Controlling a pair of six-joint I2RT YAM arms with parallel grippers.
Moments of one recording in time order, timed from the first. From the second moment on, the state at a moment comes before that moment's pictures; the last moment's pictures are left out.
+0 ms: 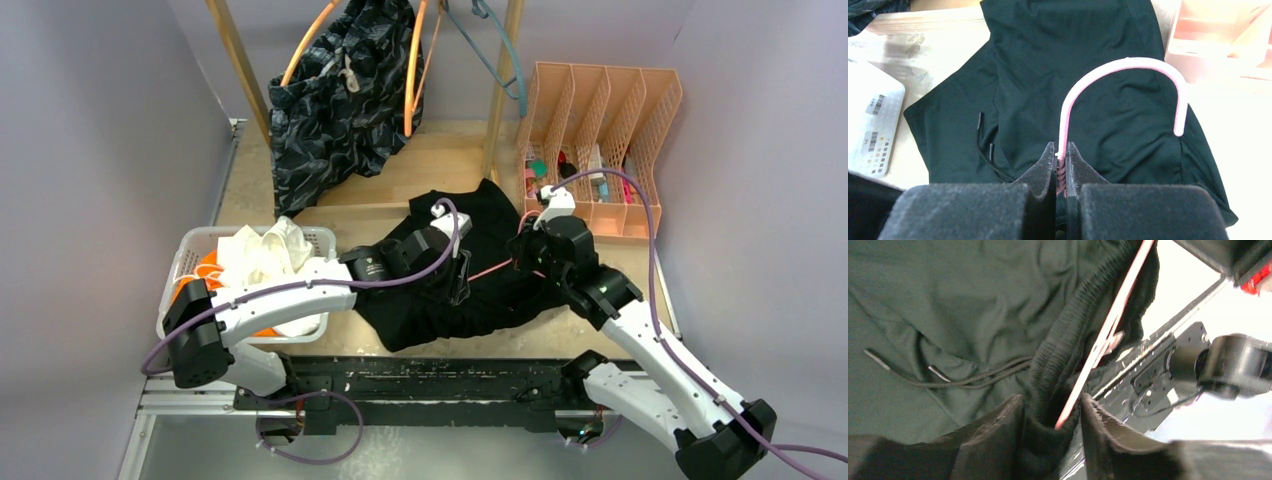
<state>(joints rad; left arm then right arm) -1.10 1.43 1.15 -0.44 -0.07 -0.63 0.54 0.83 0.76 -0.44 0.17 0.43</state>
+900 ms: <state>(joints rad) -1.09 1.31 1.15 -0.56 -0.36 -0.67 0.54 0.90 0.72 -0.42 0.21 0.55</state>
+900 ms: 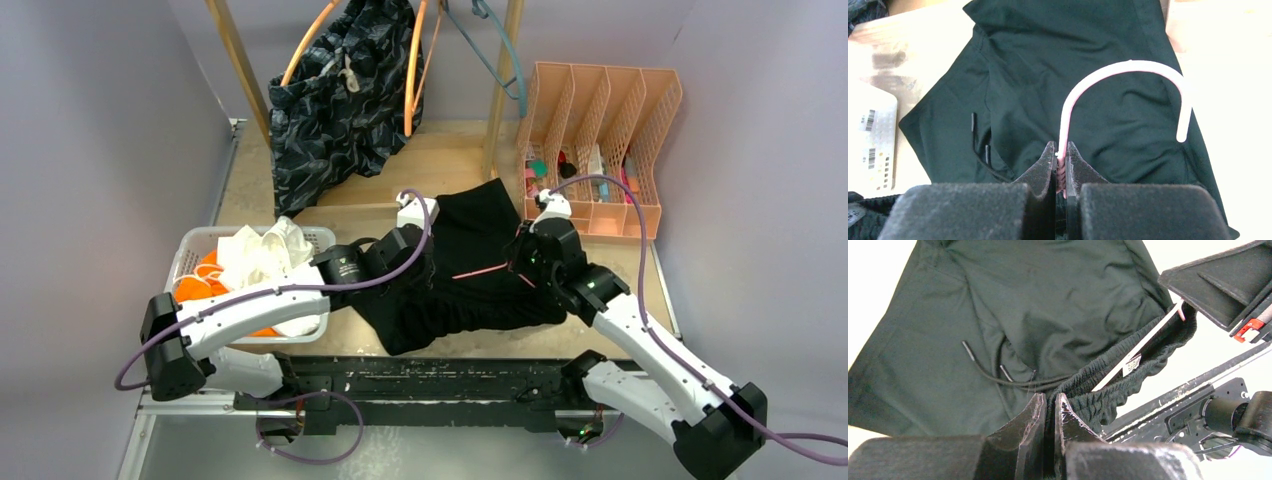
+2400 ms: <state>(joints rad) -1.08 1.11 1.10 -0.61 -0.44 -0.67 0.54 0.92 0.74 -0.44 0.26 0.63</state>
